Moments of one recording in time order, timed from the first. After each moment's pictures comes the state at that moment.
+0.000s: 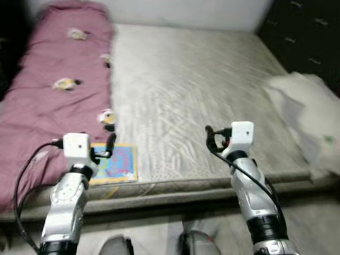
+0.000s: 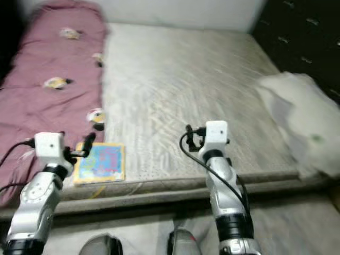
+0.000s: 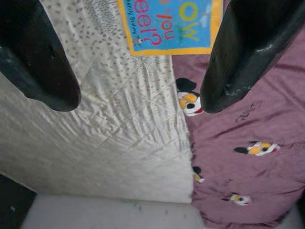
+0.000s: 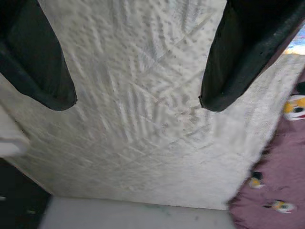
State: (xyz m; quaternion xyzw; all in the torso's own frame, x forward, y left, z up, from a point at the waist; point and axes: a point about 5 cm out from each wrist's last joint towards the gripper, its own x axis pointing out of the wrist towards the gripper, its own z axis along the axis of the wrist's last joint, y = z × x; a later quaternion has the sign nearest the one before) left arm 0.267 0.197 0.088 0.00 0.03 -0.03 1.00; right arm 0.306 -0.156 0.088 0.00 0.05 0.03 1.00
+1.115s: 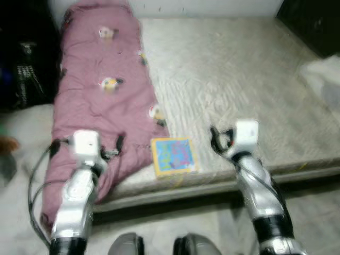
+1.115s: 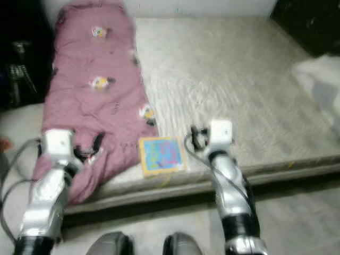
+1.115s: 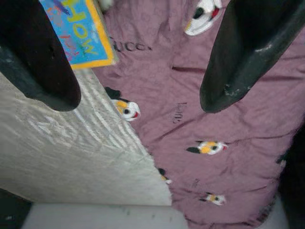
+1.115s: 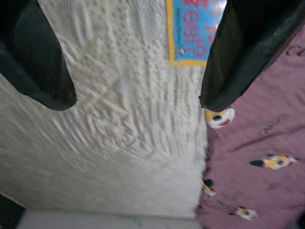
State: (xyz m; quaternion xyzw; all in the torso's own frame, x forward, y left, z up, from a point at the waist) left arm 0.271 0.182 0.085 -0.01 0.04 -0.05 1.00; right arm 0.306 -0.163 0.085 -0.01 0.06 0.03 1.00
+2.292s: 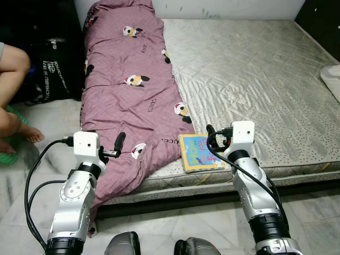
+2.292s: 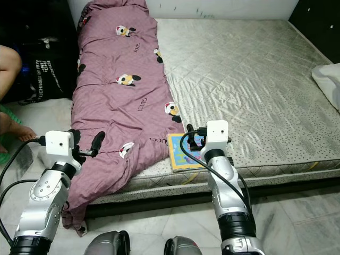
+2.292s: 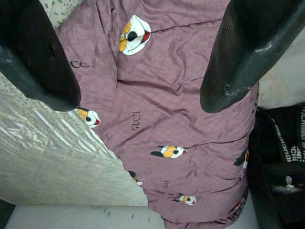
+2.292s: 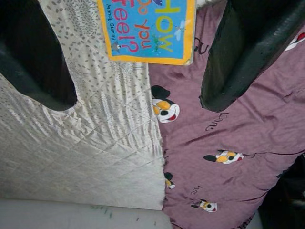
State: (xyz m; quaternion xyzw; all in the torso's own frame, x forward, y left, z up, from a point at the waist) left arm 0.271 0.184 0.087 0.00 0.03 -0.06 1.00; right arm 0.308 -0.158 0.089 -0.01 0.04 0.04 1.00
